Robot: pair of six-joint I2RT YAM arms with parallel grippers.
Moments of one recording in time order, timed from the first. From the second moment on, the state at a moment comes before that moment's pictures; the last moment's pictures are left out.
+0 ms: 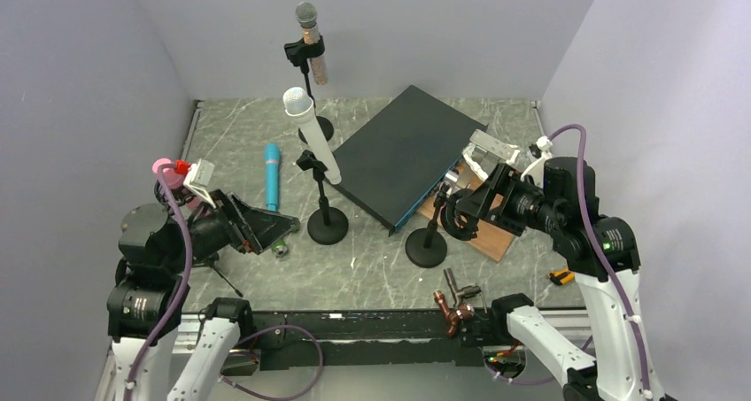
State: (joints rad) left arm -0.06 0.49 1.07 -0.73 0.79 -0.72; right arm 0.23 0.81 1.34 -1.19 -0.30 0.66
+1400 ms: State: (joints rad) left arm -0.97 1.65 1.68 -0.50 0.23 -0.58; right arm 0.23 0.85 1.25 -1.07 -0.30 0.73
